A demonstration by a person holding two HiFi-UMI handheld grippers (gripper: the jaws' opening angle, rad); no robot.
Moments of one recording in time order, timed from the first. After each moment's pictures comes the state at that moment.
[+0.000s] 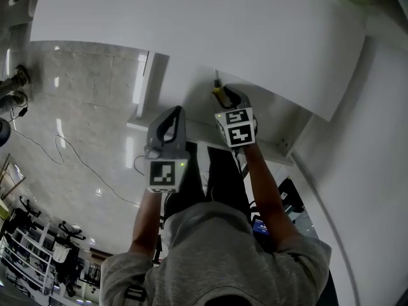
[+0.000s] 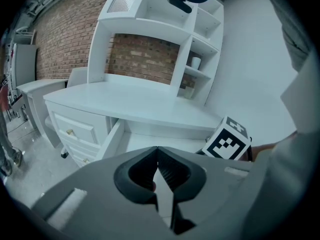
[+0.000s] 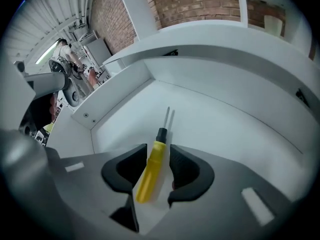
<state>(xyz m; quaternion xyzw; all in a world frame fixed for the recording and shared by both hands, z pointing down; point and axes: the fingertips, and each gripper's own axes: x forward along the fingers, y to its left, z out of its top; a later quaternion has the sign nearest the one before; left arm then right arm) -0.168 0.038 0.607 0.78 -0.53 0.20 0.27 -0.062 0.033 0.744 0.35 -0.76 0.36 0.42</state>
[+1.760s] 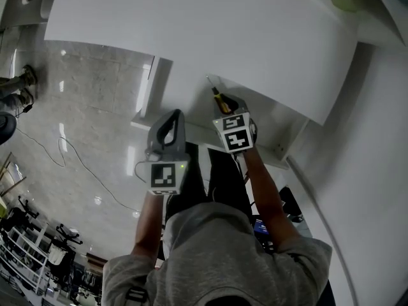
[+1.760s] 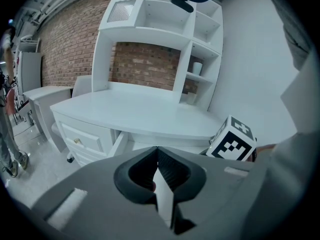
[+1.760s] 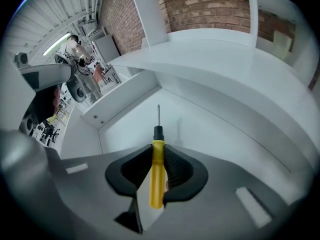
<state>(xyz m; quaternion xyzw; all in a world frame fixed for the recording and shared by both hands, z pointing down) -0.171 0.036 0.571 0.77 -0.56 0.19 0.25 -0.069 0.031 0.706 0.33 -0.77 0.33 0.43</state>
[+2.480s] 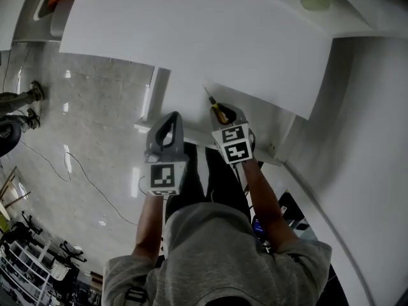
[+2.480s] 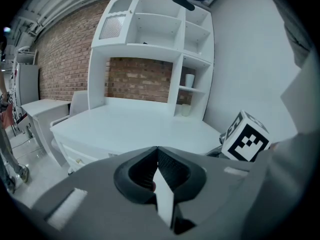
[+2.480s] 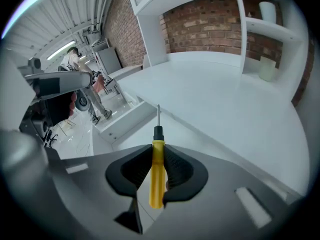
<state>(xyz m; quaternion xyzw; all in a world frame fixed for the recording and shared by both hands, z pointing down) -0.157 0.032 0.497 0.78 -0.56 0.17 0.20 -0.057 0.035 0.611 0.36 -0.80 0.31 0.38</state>
